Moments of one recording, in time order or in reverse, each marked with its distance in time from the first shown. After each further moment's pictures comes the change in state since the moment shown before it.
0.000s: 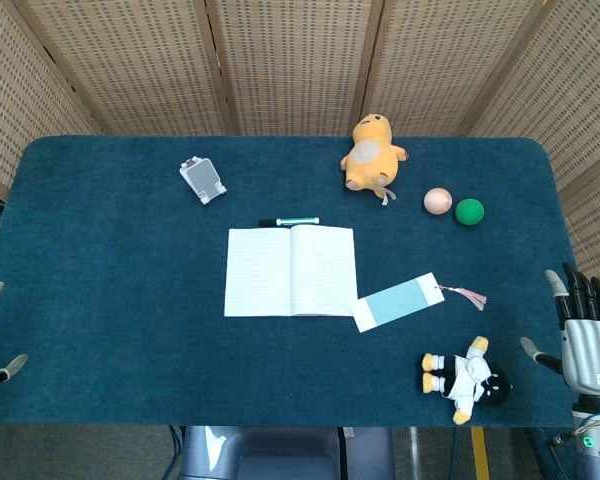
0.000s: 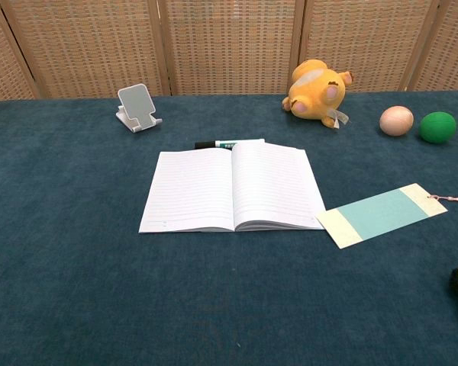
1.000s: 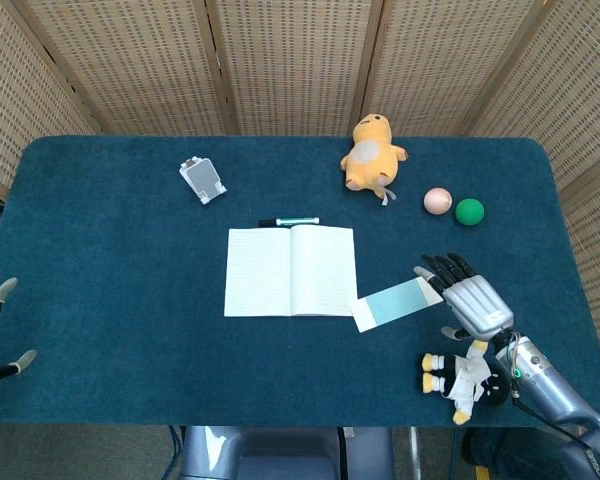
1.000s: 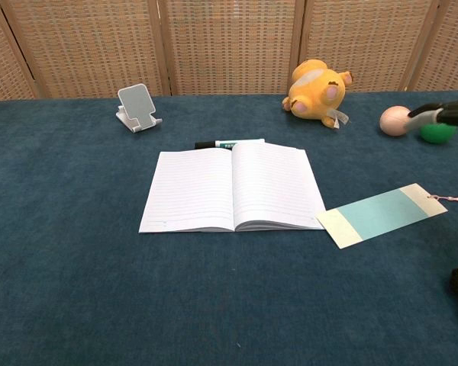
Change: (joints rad) left arm -0.036 -0.016 -0.022 -0.026 -0.062 -0.078 0.082; right arm 0.393 0.043 0.002 0.105 -0.199 -0.637 0.104
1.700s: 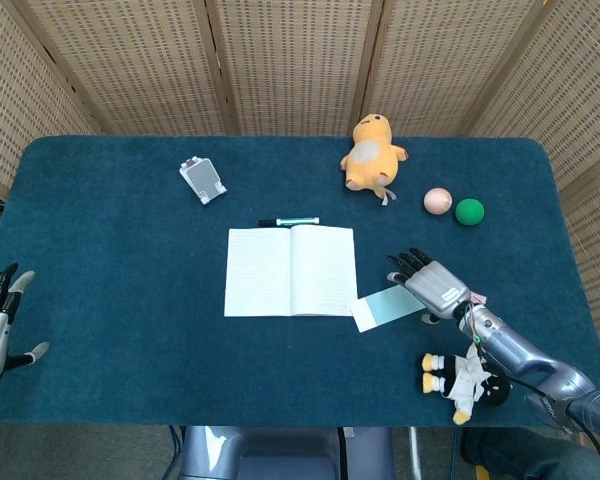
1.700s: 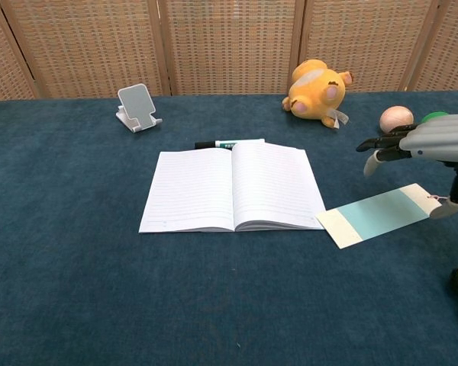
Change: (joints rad) left arm -0.053 -0.028 -0.029 -0.036 -0.097 -0.083 0.118; right arm 0.205 -0.156 -0.050 0.252 -0.061 -0.187 0.067
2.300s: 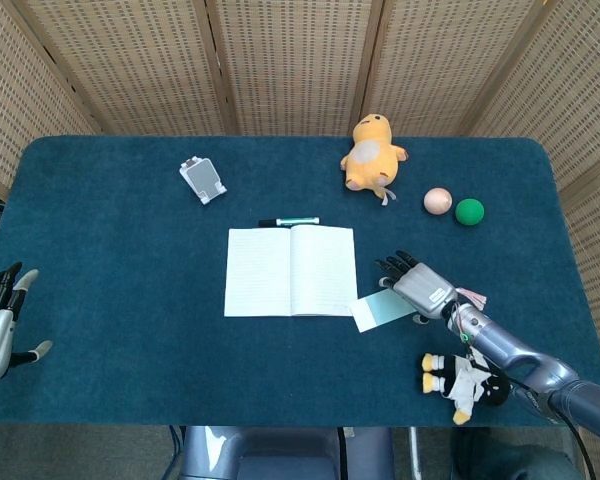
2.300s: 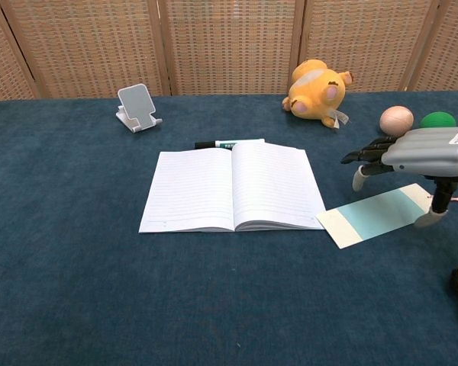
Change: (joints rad) left arm -0.015 -0.006 -0.004 -0.007 -0.030 -0.019 0.024; right arm 0.039 -0.099 -0.057 0.143 -0.064 0.042 0.050
